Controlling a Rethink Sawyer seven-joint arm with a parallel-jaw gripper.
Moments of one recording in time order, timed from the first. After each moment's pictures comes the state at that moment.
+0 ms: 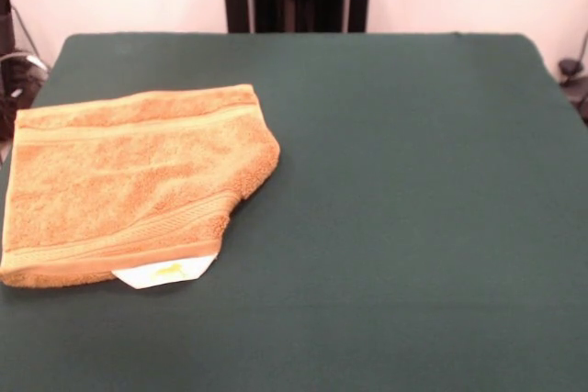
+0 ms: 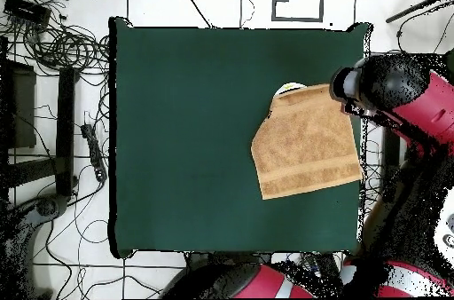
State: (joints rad) arm -0.29 -0.41 -0.42 1.03 0.23 0.92 2.91
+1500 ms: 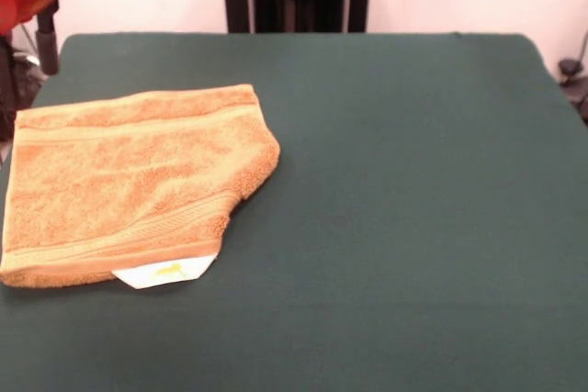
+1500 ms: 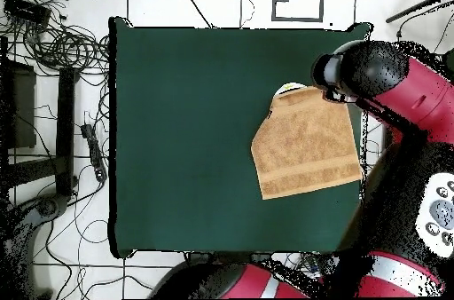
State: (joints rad) arm -0.26 -0.41 -0.37 1.01 0.25 0.92 2.91
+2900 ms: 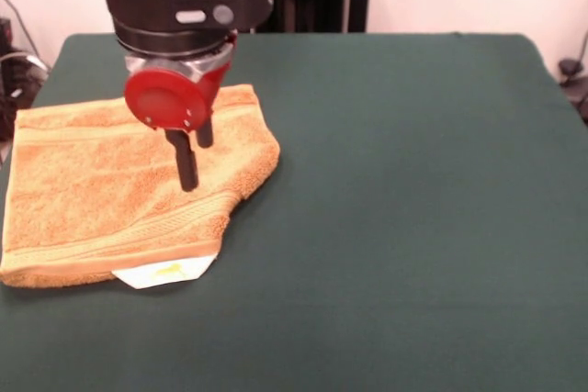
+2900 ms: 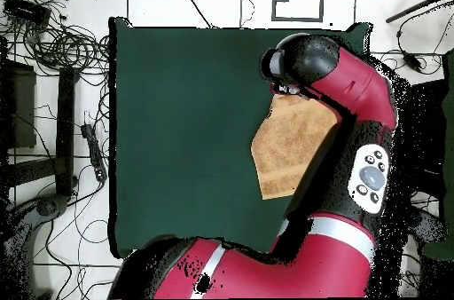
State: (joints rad) arm -0.14 -0.30 -0.37 1.01 0.42 0.92 2.91
